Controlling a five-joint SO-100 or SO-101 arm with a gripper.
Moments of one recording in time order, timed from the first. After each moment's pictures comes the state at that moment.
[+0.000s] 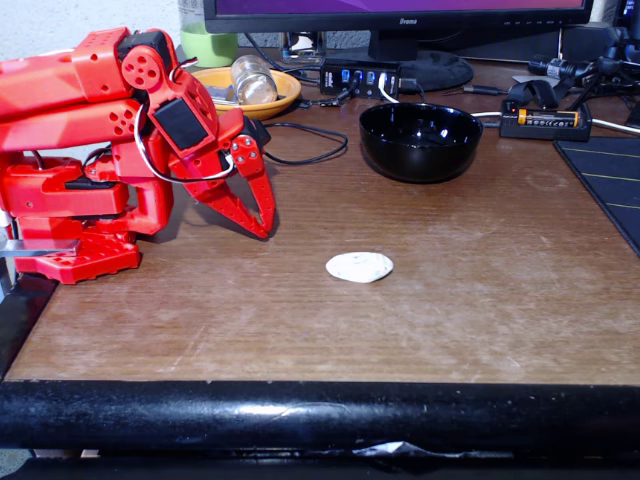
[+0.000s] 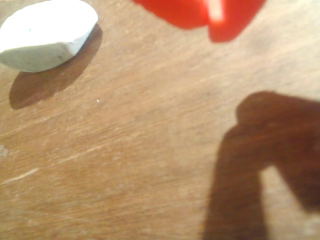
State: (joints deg) arm 0.5 191.0 176.1 68.8 -13.4
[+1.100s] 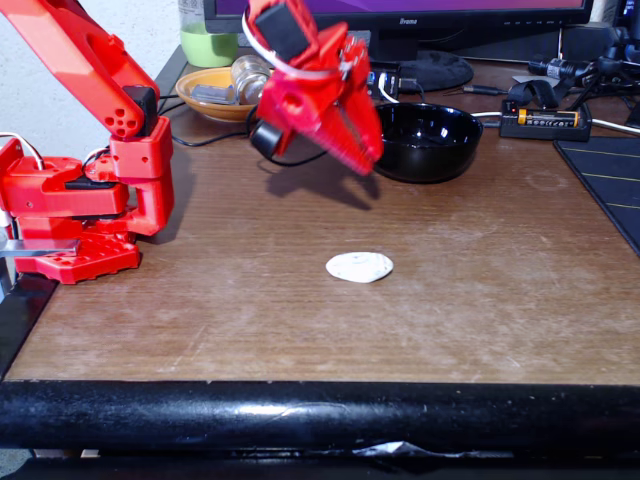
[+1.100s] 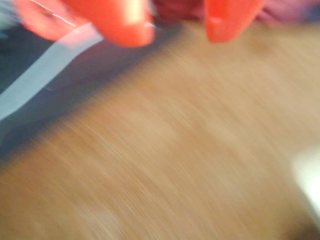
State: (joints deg) arm 2.9 132.7 128.1 51.2 -64.6
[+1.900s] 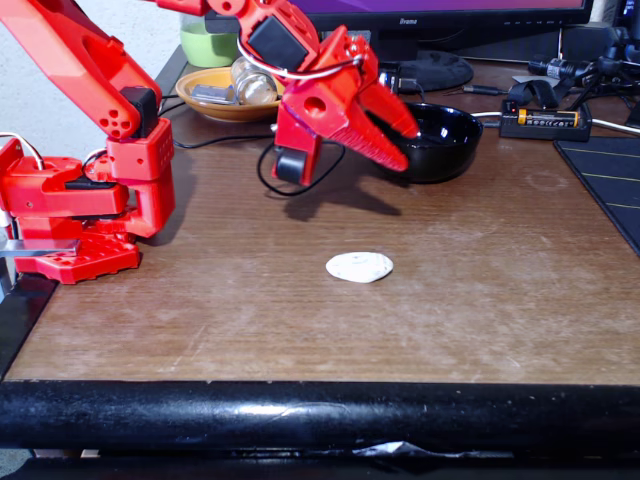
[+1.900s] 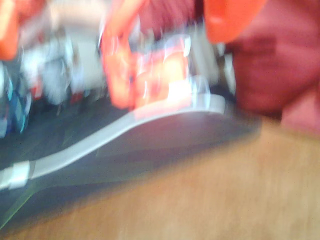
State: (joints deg) arm 8.7 136.1 136.7 33.2 -80.5
